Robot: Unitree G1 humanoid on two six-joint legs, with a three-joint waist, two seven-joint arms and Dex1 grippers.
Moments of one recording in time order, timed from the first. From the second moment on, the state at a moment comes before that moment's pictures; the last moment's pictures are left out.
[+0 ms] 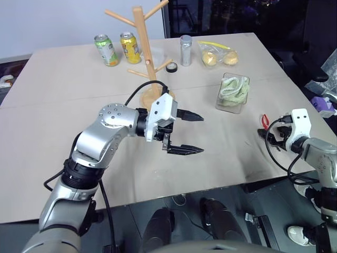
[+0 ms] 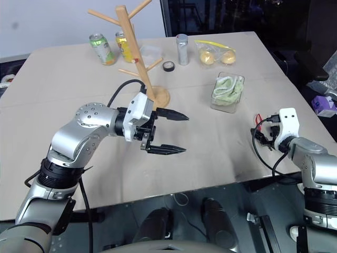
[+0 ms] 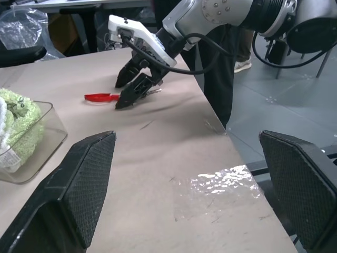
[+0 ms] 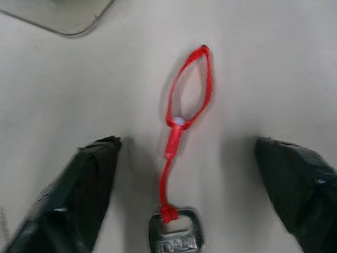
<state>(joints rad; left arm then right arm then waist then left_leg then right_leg) -0.62 0.66 -0.20 -0.27 -0.50 0.48 -1.22 -0.29 -0.59 -0.26 -0.07 0.35 0.91 0.42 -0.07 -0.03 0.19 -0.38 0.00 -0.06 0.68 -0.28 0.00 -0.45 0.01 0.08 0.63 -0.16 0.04</state>
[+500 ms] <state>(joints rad) -0.63 0.66 -0.20 -0.26 -0.50 0.48 -1.22 -0.29 -0.60 -0.21 -0.06 0.33 0.85 0.48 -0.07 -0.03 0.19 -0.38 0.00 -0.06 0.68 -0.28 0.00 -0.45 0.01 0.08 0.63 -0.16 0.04</state>
